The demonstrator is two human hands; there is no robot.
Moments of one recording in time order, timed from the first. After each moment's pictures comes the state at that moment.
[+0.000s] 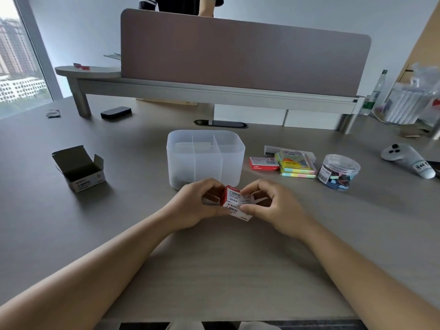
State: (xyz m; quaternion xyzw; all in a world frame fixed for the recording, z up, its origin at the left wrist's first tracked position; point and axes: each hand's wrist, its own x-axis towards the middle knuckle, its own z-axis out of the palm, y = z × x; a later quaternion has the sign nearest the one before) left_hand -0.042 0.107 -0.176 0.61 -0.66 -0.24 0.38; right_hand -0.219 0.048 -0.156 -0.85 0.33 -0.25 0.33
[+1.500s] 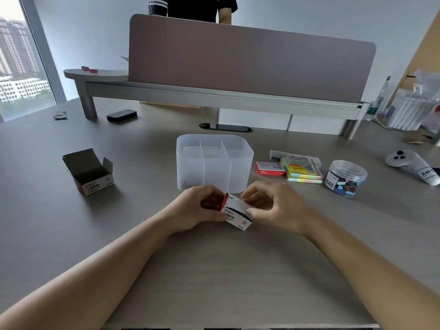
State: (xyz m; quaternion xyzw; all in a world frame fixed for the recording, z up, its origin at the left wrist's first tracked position) left_hand -0.023 0.106 -0.180 0.59 -0.63 -0.31 0.40; right_hand -0.210 0.047 -0.141 -0.88 0.30 -0.20 0.31
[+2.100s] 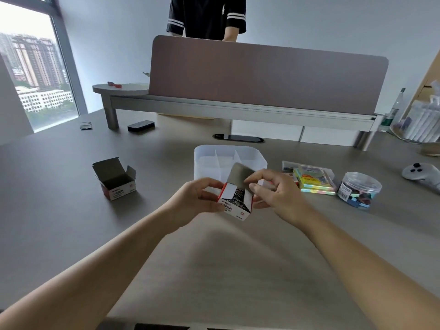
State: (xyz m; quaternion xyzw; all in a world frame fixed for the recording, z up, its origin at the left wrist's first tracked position) left_hand -0.006 0.129 -0.153 0.54 -0.54 -0.40 0.51; right_hand -0.177 0.048 -0.130 -0.81 0.28 -0.32 0.41
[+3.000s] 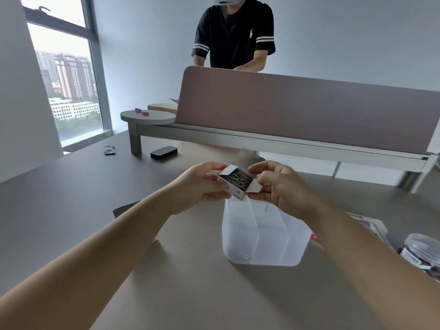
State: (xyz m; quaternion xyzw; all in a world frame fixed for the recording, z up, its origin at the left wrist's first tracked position) left_hand 0.088 0.073 -0.081 0.53 -0.50 -0.42 0.55; right_hand -0.068 -0.015 -0.062 -0.68 0.27 -0.27 0.62
